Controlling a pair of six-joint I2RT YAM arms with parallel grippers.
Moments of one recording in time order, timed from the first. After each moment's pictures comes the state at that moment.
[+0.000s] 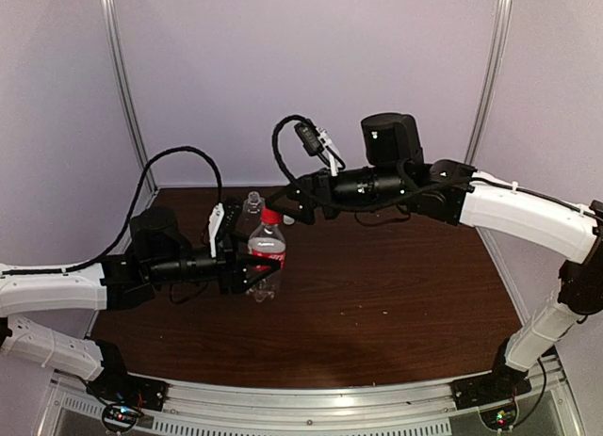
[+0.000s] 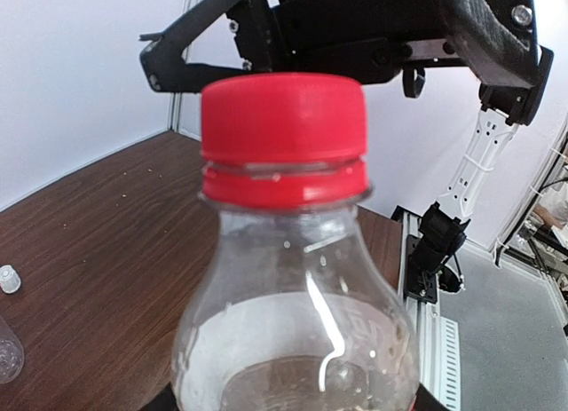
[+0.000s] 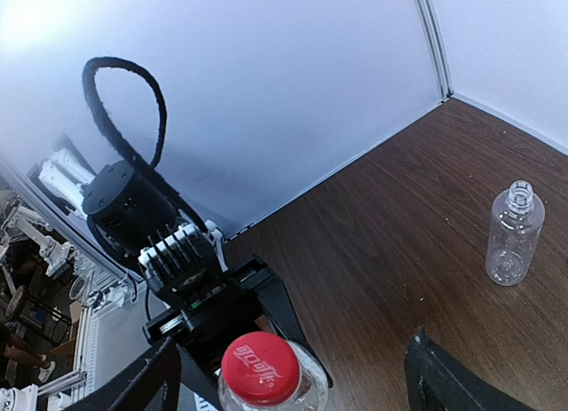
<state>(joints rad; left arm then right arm) -0.92 1.10 0.63 0.34 0.35 -0.21 0.96 1.57 1.51 -0.22 -0.41 0.35</state>
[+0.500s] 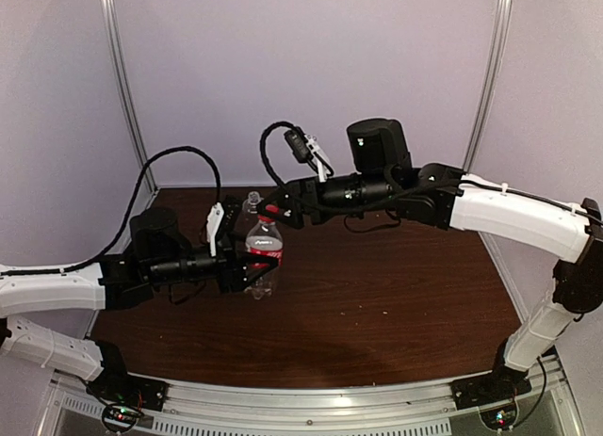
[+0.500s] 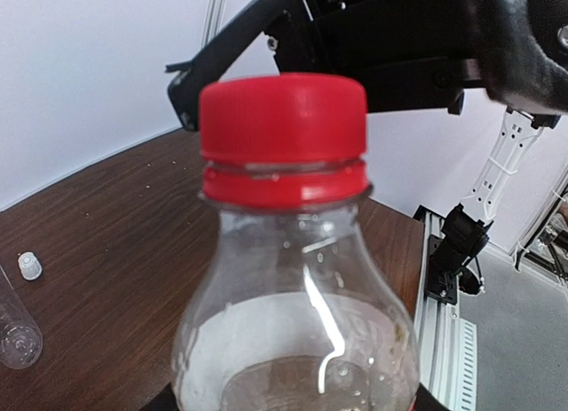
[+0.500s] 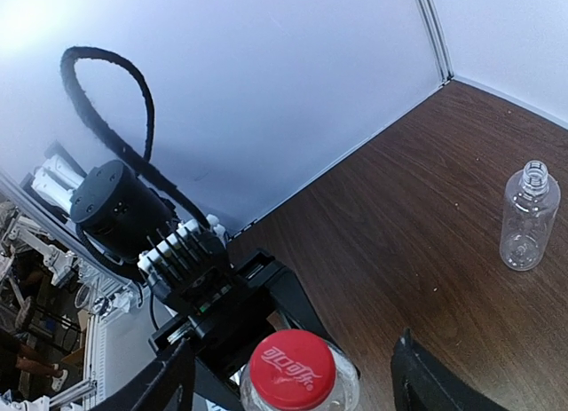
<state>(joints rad) -0.92 1.09 0.64 0.30 0.28 -0.21 0.99 1.60 1.53 -0.22 -0.35 0.43</state>
